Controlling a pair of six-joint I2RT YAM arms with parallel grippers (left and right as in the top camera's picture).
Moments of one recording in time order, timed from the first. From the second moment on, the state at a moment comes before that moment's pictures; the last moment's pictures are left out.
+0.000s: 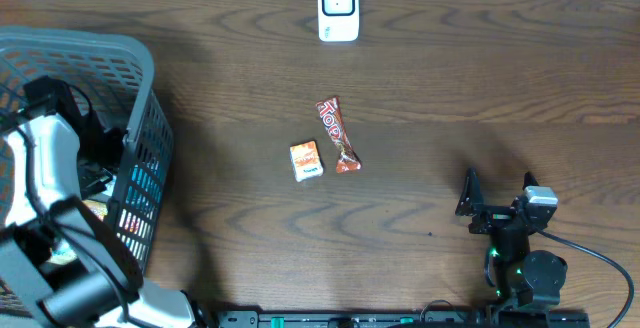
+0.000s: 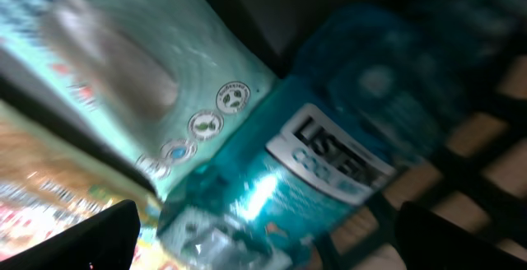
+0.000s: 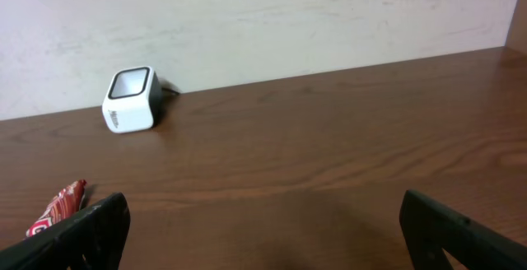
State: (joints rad) left arm 0.51 1.73 1.27 -1.07 0.09 -0.10; right arm -0.06 0.02 0.01 -0.07 -0.05 0.17
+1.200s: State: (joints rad) left arm 0.61 1.80 1.28 -1.04 0.12 -0.08; right arm -0.06 0.02 0.01 -0.07 -0.05 0.17
